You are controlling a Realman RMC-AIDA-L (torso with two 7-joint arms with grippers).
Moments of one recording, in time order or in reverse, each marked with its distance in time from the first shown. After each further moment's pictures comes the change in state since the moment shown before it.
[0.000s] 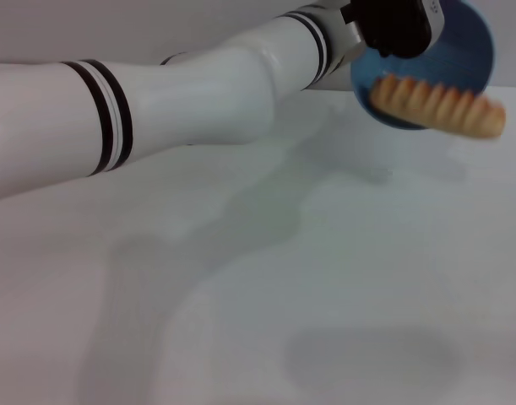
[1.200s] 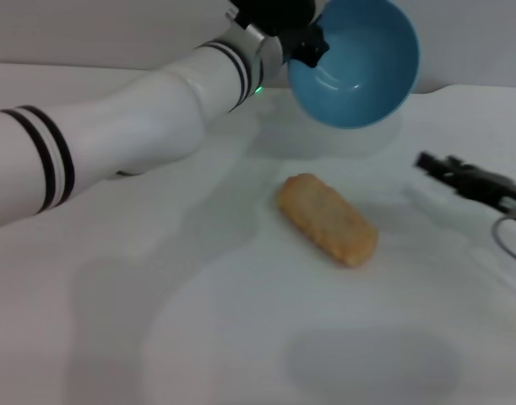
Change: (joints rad) left arm 0.161 0.006 -0.130 -0.006 -0.011 -0.012 -0.275; right arm 0.363 -0.004 -0.299 0.105 -0.319 0.105 0.347
